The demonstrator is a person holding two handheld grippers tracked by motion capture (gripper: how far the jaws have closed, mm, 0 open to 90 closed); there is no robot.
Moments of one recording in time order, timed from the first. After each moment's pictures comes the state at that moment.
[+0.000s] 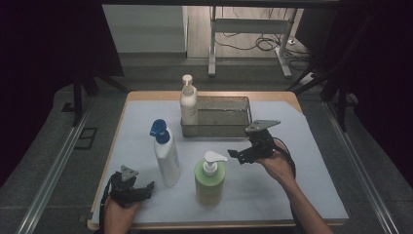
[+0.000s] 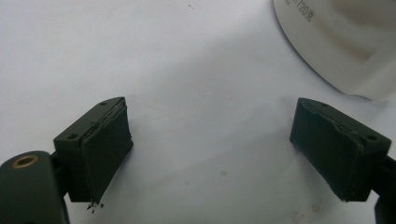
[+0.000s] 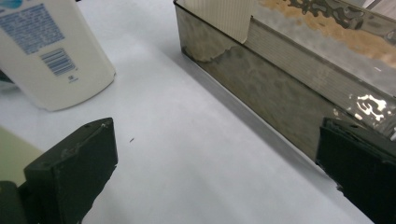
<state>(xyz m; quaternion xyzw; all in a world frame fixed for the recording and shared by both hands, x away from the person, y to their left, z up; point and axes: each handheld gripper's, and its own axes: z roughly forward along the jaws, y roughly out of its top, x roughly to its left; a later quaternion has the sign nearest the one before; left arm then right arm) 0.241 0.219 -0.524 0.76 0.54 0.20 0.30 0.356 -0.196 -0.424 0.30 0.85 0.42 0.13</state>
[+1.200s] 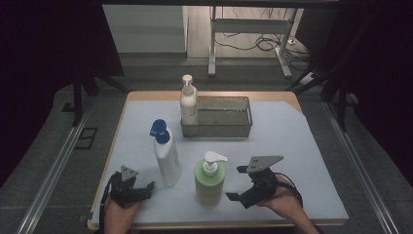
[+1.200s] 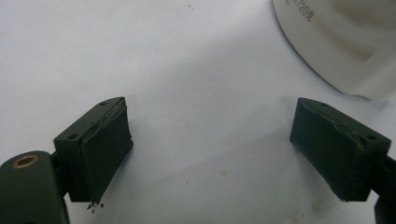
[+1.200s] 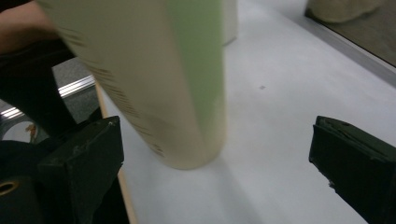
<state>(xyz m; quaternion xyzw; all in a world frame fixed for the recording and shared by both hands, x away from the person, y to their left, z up) 0.241 0.219 -0.524 0.76 0.54 0.20 0.30 0.261 -0.191 -0.442 0.22 0.87 0.44 0.03</state>
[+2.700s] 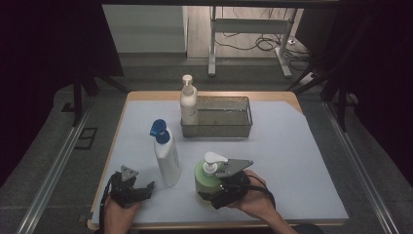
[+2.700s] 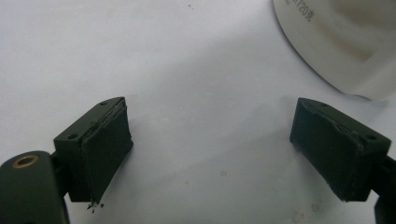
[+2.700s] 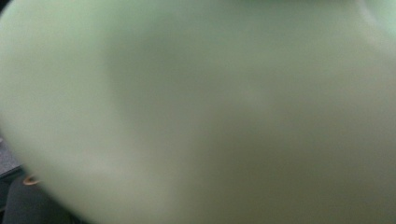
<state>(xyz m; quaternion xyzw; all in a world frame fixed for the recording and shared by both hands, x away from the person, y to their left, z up) 0.241 0.219 -0.524 0.76 0.54 0.20 0.30 0.250 -0.118 -0.433 0.18 0.87 0.45 0.09</state>
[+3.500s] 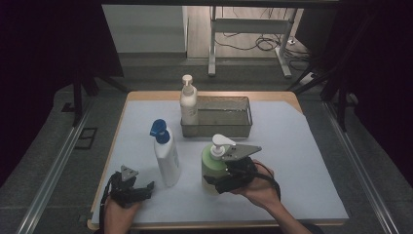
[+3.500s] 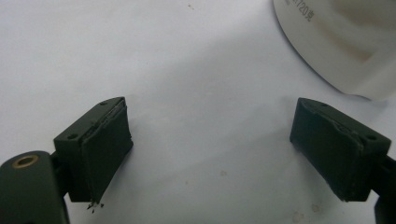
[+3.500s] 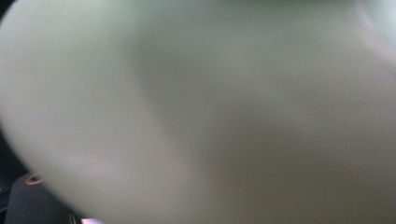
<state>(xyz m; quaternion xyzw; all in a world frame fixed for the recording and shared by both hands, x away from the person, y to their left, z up) 0.241 0.219 -0.524 0.76 0.54 0.20 0.30 0.271 -0.130 -0.403 0.23 0.86 0.44 0.12</state>
